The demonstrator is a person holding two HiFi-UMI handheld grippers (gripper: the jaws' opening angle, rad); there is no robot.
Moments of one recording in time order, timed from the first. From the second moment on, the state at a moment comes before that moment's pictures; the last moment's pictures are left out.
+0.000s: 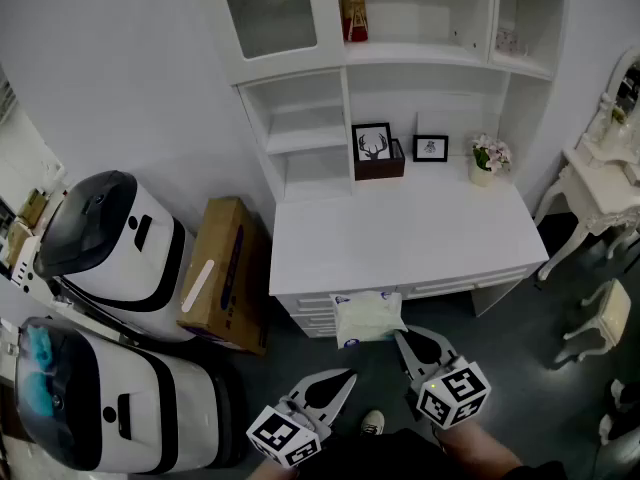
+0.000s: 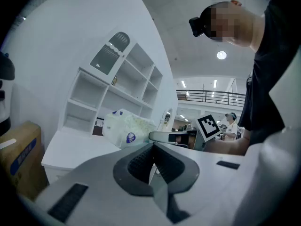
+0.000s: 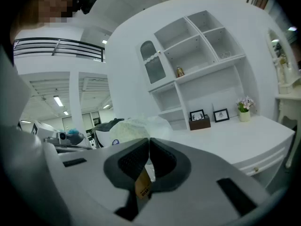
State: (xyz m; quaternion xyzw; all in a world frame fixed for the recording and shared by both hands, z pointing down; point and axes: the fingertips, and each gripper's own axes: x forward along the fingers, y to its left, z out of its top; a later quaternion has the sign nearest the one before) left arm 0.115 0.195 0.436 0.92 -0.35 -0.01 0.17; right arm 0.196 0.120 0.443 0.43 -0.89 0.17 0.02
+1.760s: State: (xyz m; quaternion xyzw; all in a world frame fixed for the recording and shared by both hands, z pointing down) left arm 0.047 0.176 0.436 0.91 -0.36 0.00 0.18; right arm 0.143 0.087 0.446 0.44 -0.88 0.18 0.01
